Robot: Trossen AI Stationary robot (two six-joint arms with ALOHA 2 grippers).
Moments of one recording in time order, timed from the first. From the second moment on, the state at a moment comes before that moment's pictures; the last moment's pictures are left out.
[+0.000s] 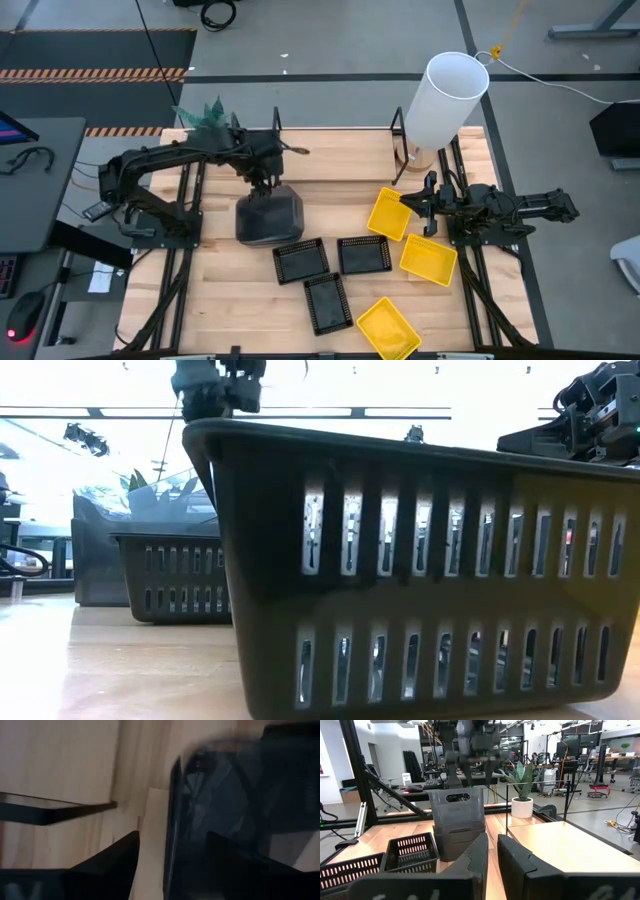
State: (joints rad) left arm 0.31 1.46 1.32 -1.13 0.05 0.18; right arm 0.06 0.01 0.01 0.08 0.21 0.02
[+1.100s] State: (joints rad) left arm 0.23 1.46 1.33 -1.22 -0.11 0.12; right arm 0.06 0.01 0.01 0.08 0.21 0.02
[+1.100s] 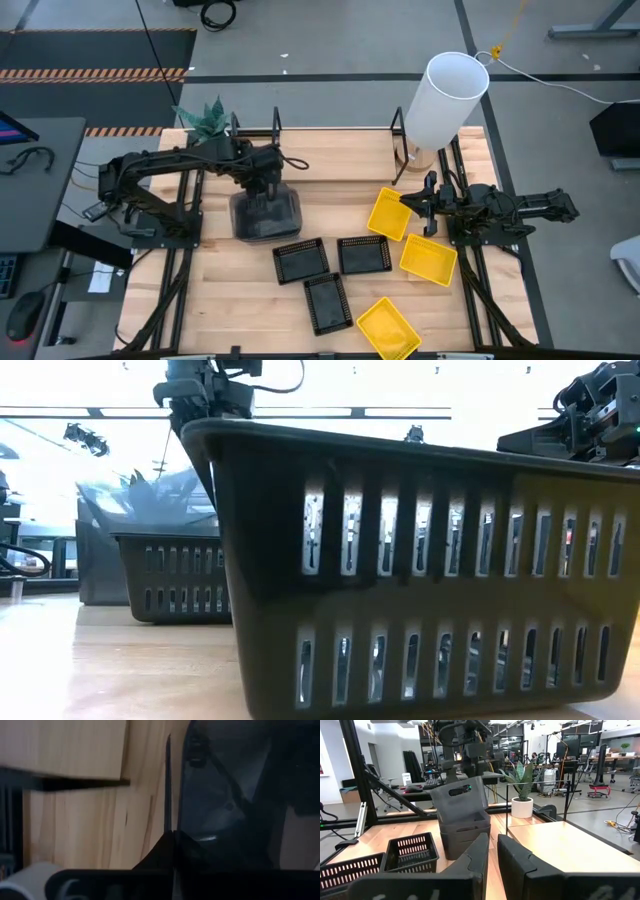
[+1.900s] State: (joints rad) left arm 0.23 1.58 1.34 -1.41 -0.09 0.12; right arm 0.06 0.01 0.01 0.08 0.21 0.02
